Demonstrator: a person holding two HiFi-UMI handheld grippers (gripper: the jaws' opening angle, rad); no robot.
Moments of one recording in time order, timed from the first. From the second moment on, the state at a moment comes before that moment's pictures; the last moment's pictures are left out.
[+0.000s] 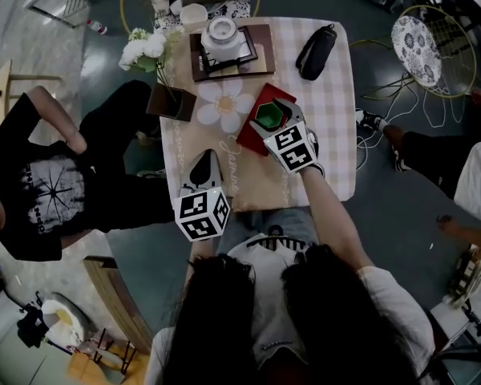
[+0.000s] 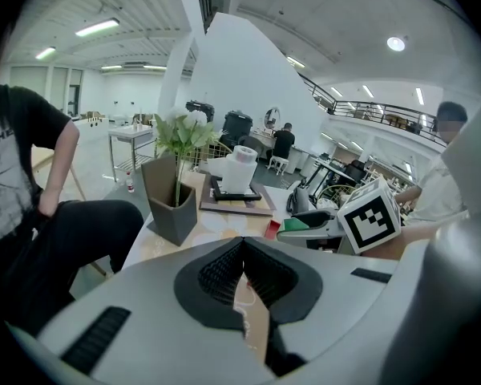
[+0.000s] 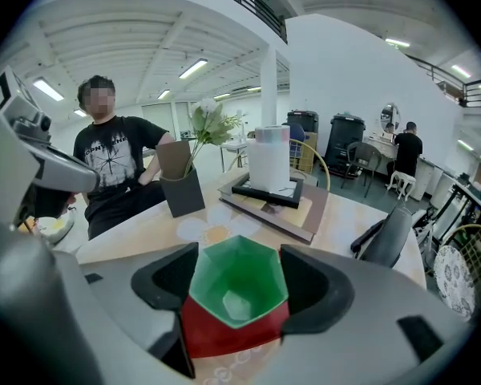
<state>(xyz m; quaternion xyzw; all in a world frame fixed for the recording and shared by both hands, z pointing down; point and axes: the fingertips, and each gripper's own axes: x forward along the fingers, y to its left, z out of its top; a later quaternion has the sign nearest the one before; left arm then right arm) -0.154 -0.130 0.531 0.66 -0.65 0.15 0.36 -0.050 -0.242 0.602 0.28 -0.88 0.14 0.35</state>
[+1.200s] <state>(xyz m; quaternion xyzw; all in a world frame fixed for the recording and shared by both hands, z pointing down) -0.061 -0.131 0.519 0.76 -0.55 0.17 0.31 0.112 -0.181 0.595 0.42 -0.82 0.18 0.34</state>
